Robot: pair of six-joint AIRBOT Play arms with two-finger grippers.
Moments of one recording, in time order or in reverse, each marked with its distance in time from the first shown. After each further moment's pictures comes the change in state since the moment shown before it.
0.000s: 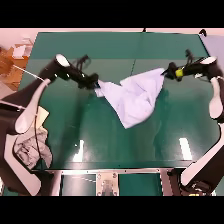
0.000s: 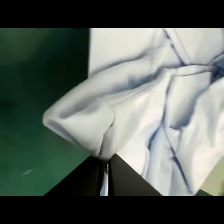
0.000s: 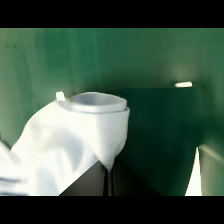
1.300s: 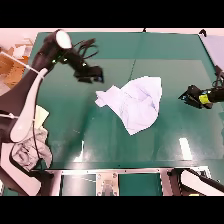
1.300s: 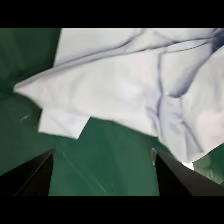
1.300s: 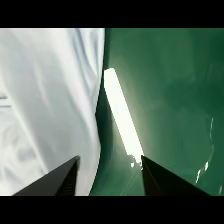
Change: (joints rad) left arm -0.078 0.075 0.142 0.239 -0.272 -0.113; right arm -0.068 0.870 -0.928 -0.351 -0.061 0.144
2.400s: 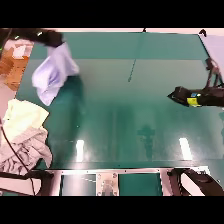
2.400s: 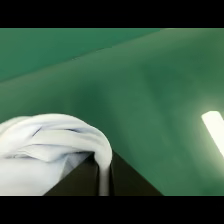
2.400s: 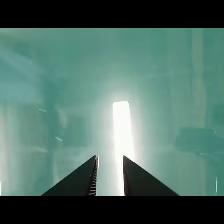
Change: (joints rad) left arm 0.104 0.237 0.080 0.064 0.343 0.259; right arm 0.259 0.332 -0.117 -0.018 -0.097 0.105
